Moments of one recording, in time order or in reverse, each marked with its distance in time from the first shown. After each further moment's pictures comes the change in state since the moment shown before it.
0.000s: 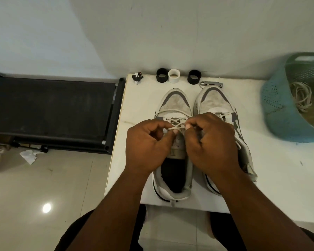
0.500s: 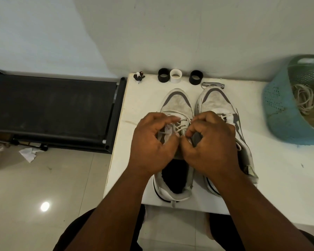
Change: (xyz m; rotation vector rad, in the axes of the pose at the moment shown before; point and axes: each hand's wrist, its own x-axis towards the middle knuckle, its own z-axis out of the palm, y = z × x) left_hand 0.000 0.001 0.000 0.077 -0.095 0.107; right_hand -0.002 -0.002 0.001 -0.095 -0.040 0.002
